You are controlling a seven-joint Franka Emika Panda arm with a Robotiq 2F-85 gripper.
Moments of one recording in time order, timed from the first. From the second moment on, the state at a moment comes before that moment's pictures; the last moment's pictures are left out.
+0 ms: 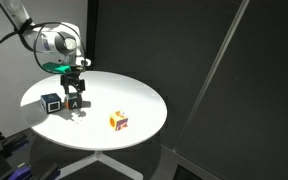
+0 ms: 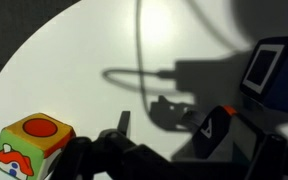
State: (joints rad) arm 0.22 0.31 -0.03 -2.26 -0.22 2.45 0.33
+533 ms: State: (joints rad) arm 0.13 0.14 0.00 -2.41 -0.12 2.50 0.19
